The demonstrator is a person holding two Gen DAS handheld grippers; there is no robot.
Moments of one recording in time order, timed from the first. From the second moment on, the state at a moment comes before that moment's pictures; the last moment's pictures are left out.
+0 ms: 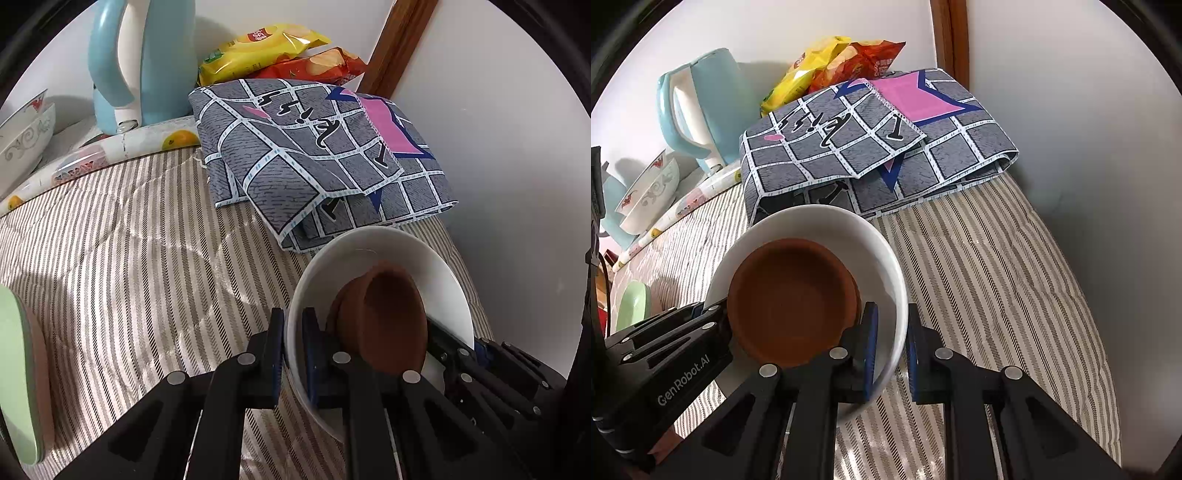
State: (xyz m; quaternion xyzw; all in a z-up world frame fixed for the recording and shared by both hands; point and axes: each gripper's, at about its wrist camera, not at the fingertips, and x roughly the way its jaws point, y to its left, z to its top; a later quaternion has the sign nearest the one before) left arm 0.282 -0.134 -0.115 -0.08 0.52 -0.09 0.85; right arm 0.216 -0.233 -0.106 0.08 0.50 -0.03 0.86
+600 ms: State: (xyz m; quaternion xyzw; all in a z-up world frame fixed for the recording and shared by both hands) left arm 0.250 -0.126 -0.074 -0.07 0.49 -0.09 0.86; right arm 0.186 -0.222 -0.069 0.08 0.47 -0.03 0.88
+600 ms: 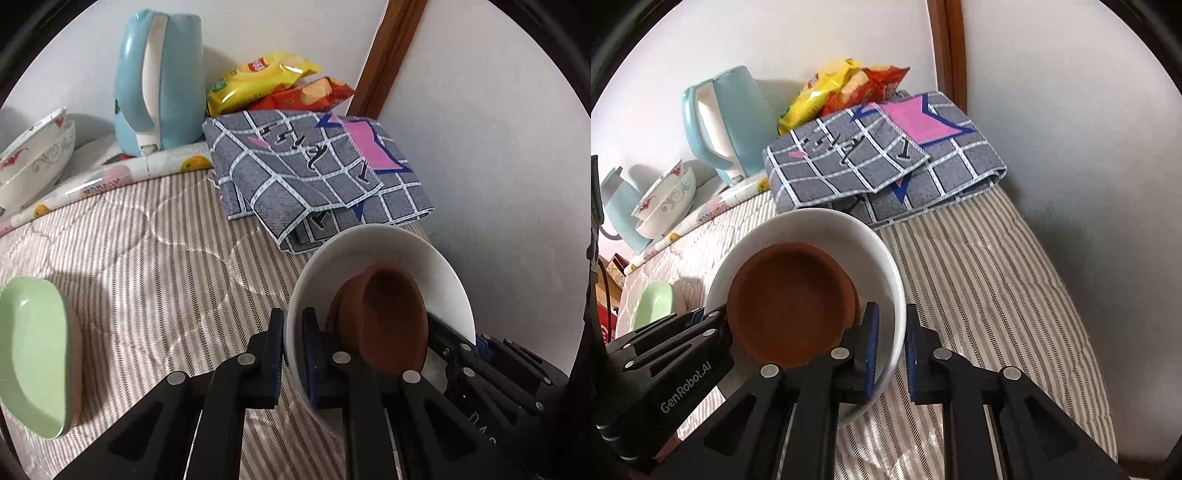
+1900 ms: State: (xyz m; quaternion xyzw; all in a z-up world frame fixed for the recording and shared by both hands) left arm 0.200 -0.019 -0.032 -0.11 0.46 -0.03 0.88; right arm 0.167 -0.123 -0.028 0.06 0.44 0.03 0.89
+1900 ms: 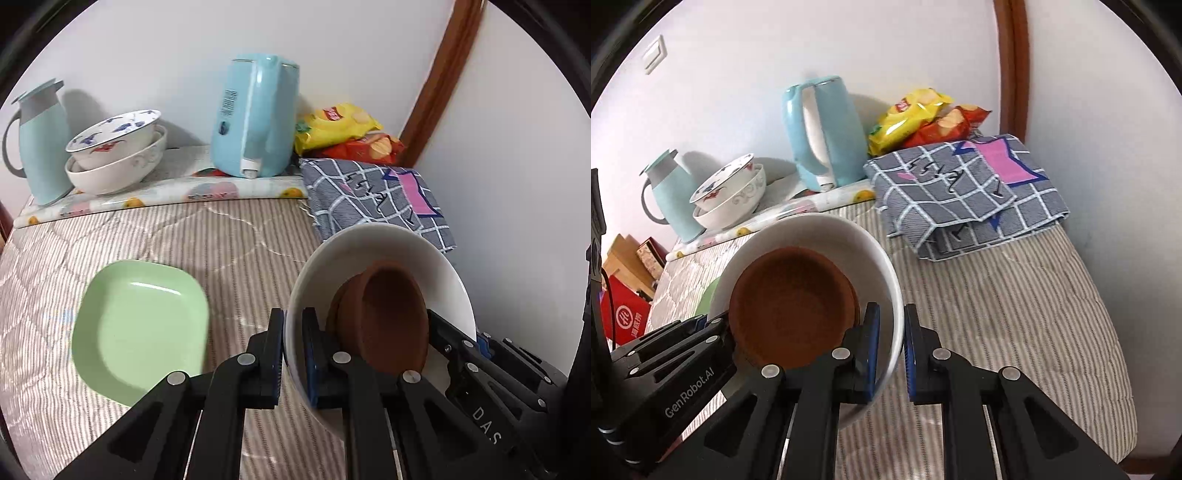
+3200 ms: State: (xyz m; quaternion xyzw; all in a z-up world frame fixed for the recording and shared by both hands) left arm 0.177 0.121 -0.043 -0.15 0.45 0.03 0.88; right arm 0.185 0.012 -0.037 0.03 0.45 0.10 0.89
